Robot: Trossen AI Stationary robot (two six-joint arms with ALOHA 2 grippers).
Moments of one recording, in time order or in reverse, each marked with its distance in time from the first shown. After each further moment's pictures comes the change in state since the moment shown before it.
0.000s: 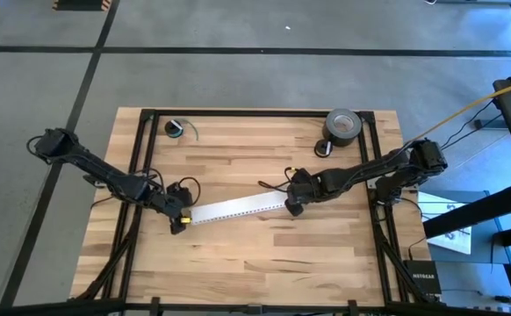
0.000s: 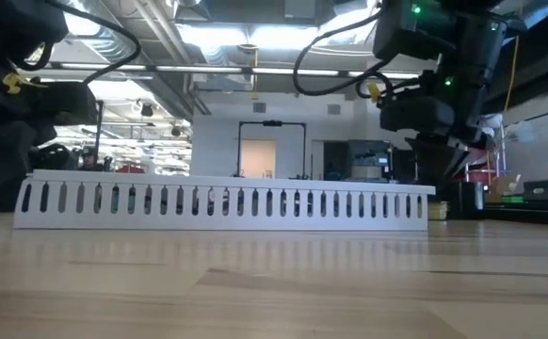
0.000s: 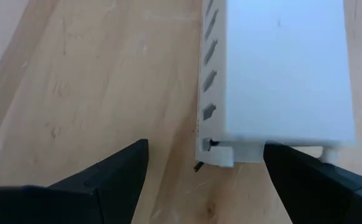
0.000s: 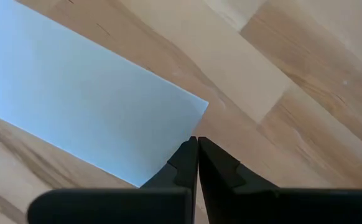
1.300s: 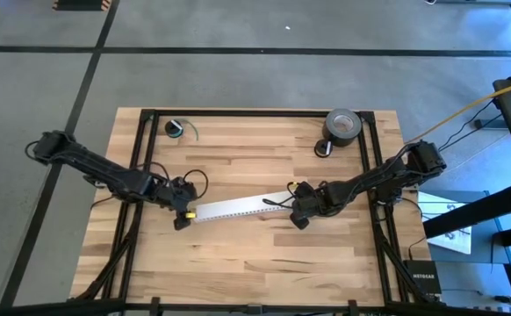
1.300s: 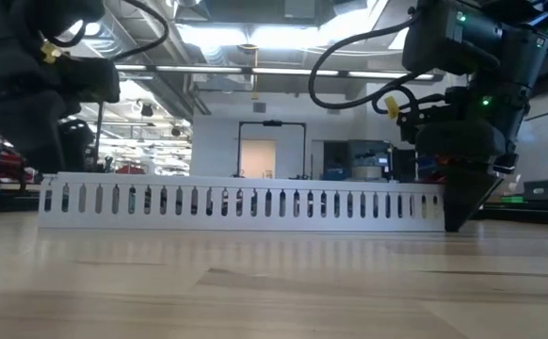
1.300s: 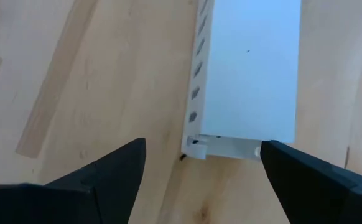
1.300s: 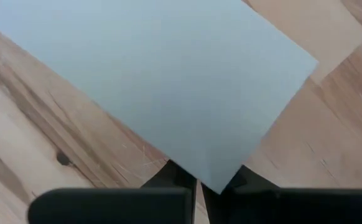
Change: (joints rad) left arm 0.099 0.009 0.168 -0.198 0.051 0.083; right arm 0.100 0.025 -0.121 0.168 0.012 -0.010
